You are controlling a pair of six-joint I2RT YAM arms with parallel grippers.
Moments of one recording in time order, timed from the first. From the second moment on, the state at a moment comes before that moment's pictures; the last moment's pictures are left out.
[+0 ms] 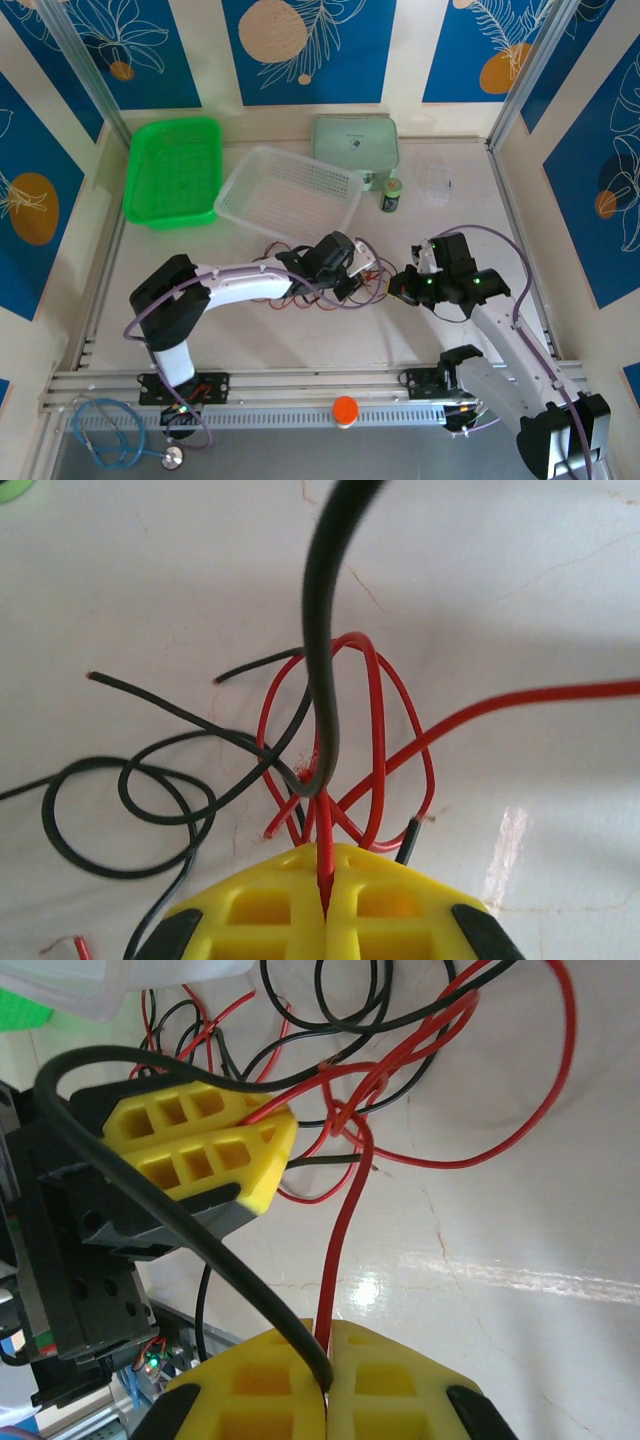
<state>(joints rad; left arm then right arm) -1.01 1.75 1.10 -0.12 0.09 0.03 0.27 0.85 0.66 -0.84 -0.54 0.67</state>
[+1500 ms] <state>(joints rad) -1.00 1.17 0.86 -0.06 -0.09 -0.14 0.02 0.78 0.62 -0.77 -0.75 0.64</state>
